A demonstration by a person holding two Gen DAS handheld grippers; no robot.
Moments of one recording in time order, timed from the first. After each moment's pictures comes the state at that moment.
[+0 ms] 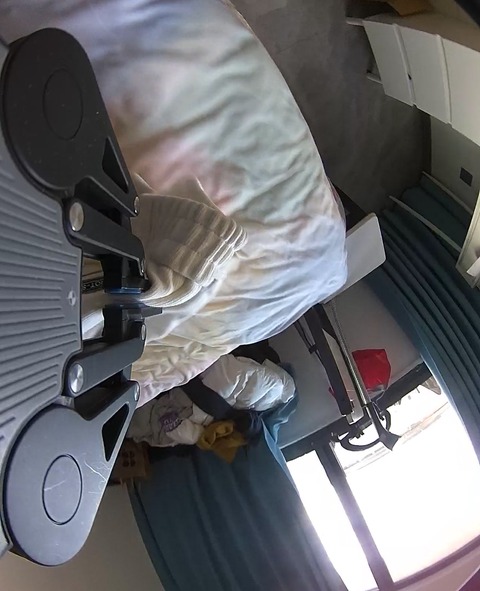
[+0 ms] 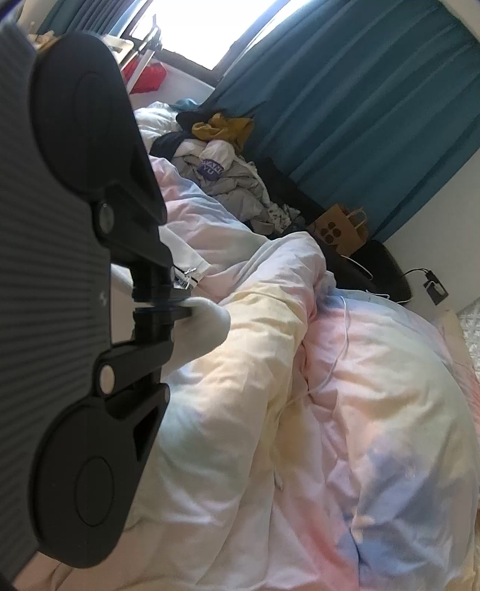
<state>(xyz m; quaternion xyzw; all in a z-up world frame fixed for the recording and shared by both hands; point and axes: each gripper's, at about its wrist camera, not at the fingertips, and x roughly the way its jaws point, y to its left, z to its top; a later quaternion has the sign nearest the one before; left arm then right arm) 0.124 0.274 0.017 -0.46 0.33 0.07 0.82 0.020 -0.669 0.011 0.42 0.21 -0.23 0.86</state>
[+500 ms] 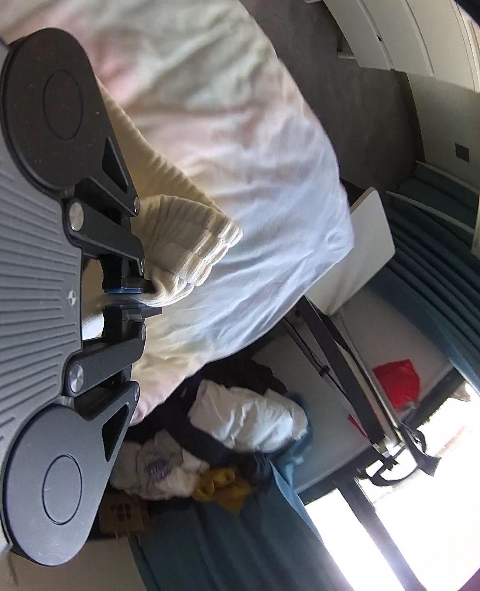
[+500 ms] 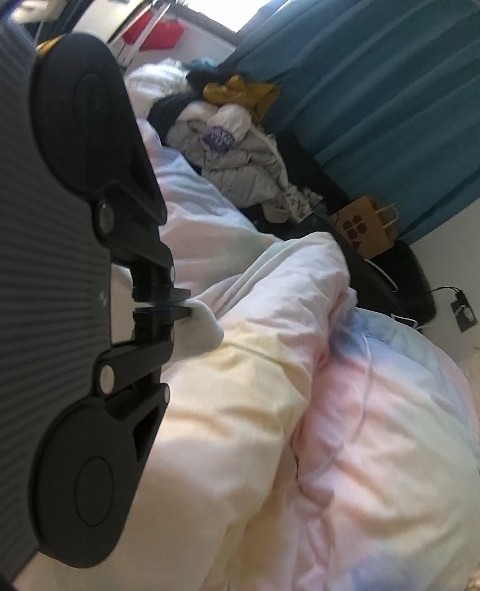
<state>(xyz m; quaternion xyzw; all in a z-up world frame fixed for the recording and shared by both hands) 0.368 0.243 -0.023 -0.40 0.38 0.12 0.83 0.236 -0.676 -0.029 0.35 0.26 -0.25 0.86</state>
